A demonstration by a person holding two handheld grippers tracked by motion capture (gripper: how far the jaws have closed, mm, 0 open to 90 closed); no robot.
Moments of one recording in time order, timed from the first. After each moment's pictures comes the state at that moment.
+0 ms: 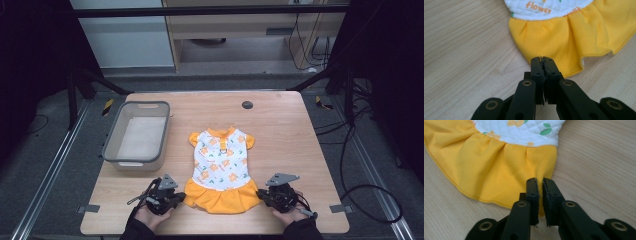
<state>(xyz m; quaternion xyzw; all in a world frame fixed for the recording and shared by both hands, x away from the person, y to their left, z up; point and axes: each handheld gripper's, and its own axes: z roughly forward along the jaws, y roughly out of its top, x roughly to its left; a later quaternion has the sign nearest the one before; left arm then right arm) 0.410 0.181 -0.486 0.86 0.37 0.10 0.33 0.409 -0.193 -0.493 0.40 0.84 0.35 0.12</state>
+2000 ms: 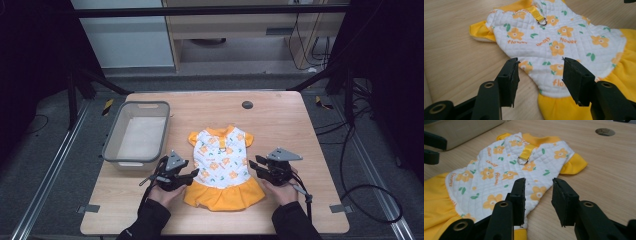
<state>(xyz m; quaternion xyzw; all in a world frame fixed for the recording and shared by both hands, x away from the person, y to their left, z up) 0.459 0.166 -0.467 0.81 0.36 0.18 0.43 0.466 -0.189 -0.469 0.41 0.75 0.46 0.21</state>
